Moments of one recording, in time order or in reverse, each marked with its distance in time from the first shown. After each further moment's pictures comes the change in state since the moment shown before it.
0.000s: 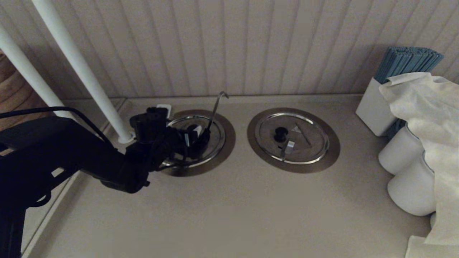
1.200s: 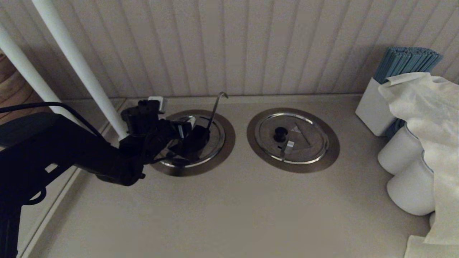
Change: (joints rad) left arm 0.050 0.003 -0.054 0.001 -0.005 0.000; right arm 0.000 0.000 0.000 0.000 0.000 0.001
